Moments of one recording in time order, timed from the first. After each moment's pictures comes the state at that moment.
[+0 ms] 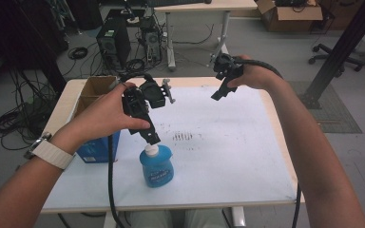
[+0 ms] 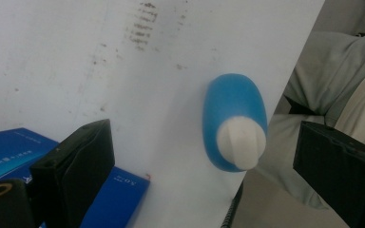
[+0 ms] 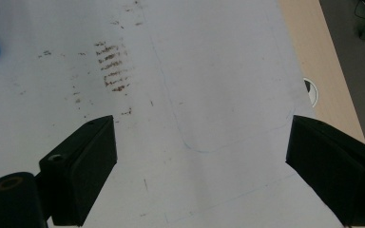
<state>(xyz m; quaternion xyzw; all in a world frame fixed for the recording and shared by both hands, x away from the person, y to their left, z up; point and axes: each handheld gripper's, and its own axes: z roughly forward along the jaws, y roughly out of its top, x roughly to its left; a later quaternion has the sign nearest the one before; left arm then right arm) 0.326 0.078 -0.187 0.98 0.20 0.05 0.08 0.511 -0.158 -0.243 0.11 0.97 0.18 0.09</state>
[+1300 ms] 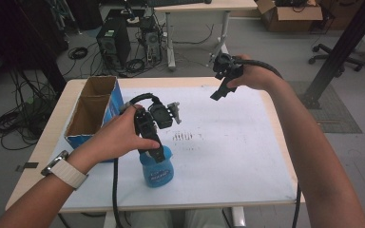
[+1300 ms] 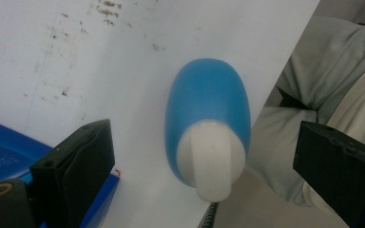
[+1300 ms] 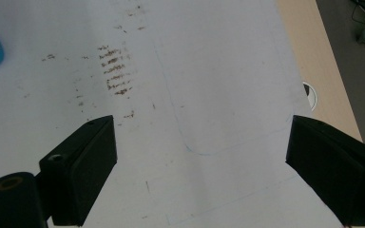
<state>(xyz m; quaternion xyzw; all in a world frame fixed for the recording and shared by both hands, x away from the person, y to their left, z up) 0.312 0.065 -0.232 0.97 0.22 0.03 0.05 0.506 -0.156 -0.240 0.11 0.97 0.19 0.09</state>
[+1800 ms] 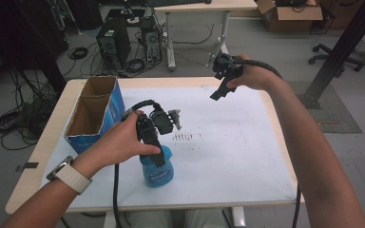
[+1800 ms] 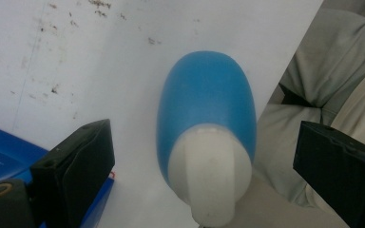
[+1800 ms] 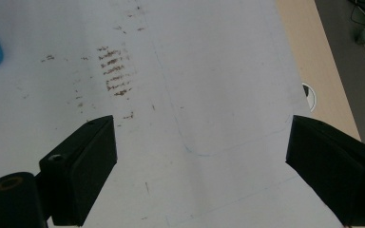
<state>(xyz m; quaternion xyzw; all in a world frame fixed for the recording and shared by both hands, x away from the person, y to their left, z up) 0.311 0.065 -0.249 0.97 0.23 0.03 0.04 0.506 -0.155 -0.240 0.11 0.97 0.19 0.09</state>
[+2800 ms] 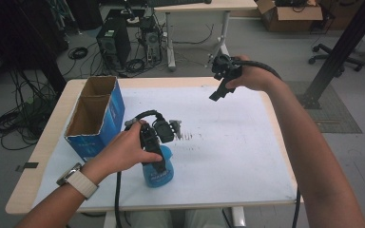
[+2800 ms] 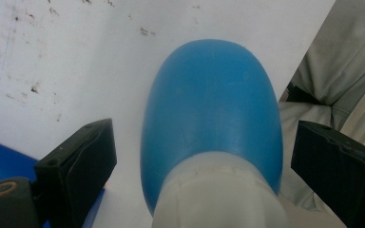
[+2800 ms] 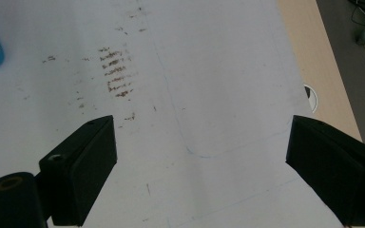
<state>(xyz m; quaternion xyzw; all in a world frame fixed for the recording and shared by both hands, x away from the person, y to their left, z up) 0.313 0.064 -0.281 0.97 0.22 0.03 0.03 0.505 -0.152 -0.241 0.11 0.97 0.19 0.09</state>
